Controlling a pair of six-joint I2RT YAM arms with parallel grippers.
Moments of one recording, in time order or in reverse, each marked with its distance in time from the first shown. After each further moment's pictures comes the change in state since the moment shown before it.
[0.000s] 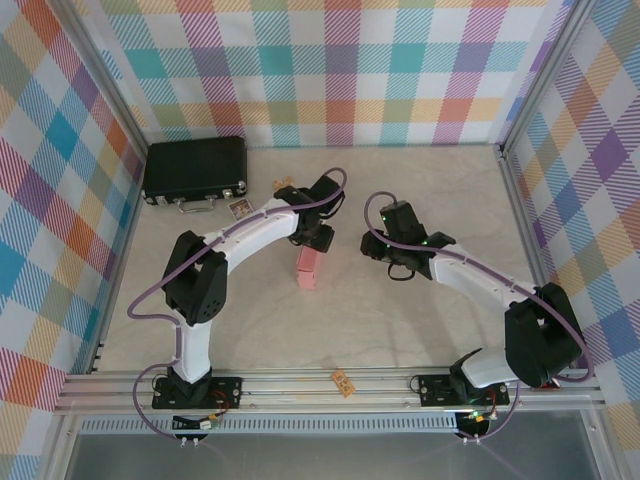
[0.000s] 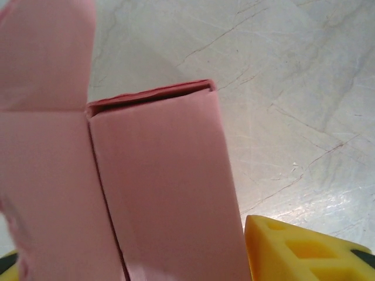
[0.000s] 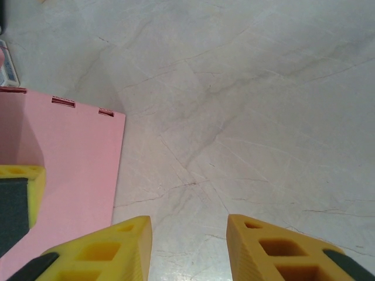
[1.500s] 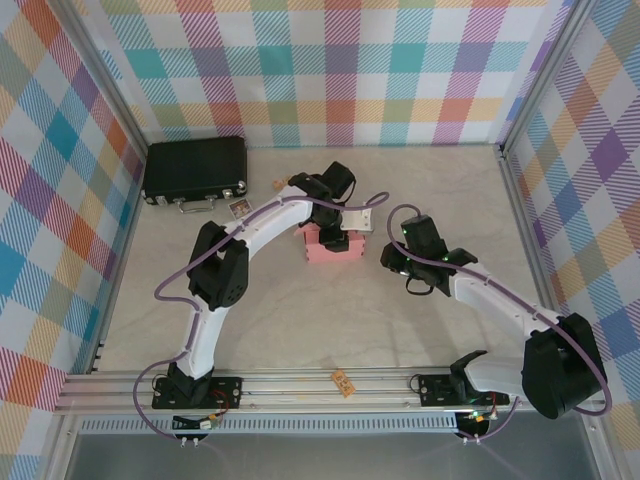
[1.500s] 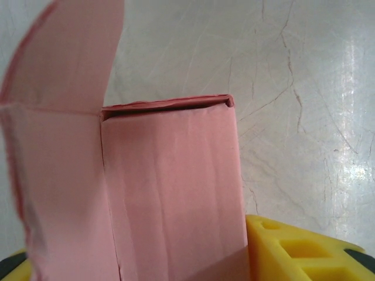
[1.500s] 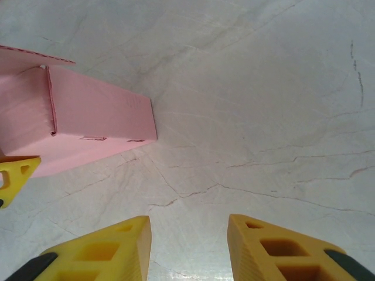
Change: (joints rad) left arm 0.027 0.204 0.278 -0.027 0.396 1.168; right arm -0.071 -0.177 -0.151 -0.060 0.023 0.037
